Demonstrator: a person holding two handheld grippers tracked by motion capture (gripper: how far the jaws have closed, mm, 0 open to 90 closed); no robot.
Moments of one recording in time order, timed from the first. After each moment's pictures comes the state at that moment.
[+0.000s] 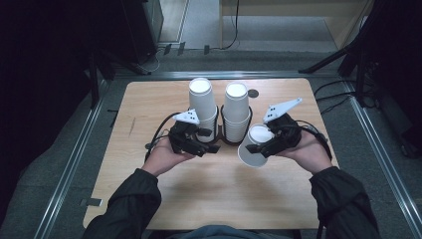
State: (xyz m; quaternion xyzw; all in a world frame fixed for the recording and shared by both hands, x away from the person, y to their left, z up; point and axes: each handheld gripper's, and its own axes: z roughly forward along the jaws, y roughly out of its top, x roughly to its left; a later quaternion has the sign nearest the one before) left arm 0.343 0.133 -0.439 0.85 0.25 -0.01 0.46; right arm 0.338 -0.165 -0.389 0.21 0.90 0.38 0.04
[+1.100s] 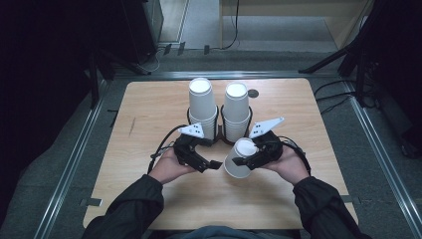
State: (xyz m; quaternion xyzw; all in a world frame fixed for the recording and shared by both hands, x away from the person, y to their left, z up) left arm 0.329 0.120 -0.468 0.86 0.22 -0.03 0.45; right arm 0.337 -0.141 -0.454 0.19 0.89 0.42 0.01
